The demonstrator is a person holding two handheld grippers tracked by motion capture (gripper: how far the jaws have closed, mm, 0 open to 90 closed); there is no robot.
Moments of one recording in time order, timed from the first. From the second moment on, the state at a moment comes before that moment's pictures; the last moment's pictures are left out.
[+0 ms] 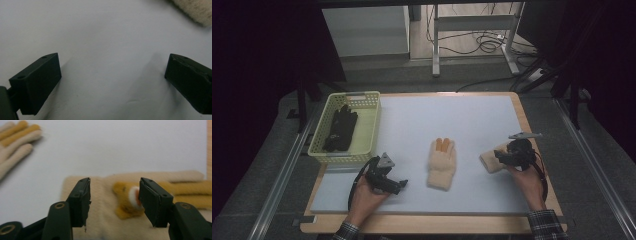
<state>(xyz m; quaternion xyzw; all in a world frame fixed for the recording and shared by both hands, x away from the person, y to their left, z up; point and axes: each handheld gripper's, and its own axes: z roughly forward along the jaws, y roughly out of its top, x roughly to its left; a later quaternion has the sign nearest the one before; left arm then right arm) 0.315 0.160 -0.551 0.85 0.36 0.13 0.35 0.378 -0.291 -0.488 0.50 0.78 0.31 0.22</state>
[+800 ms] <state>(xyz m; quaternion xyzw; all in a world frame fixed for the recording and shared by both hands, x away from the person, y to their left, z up) 0.315 0.160 -0.551 0.85 0.36 0.13 0.35 0.377 -0.296 -0.486 0.47 0.78 0.34 0.24</state>
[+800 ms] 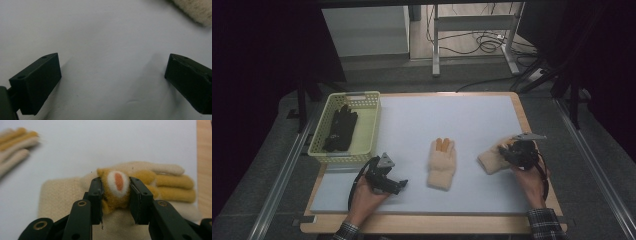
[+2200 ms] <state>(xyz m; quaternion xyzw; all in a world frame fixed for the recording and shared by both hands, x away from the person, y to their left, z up) 0.315 0.160 -0.551 0.85 0.36 0.13 0.35 0.376 -0.127 -0.498 0.19 0.91 0.36 0.10</state>
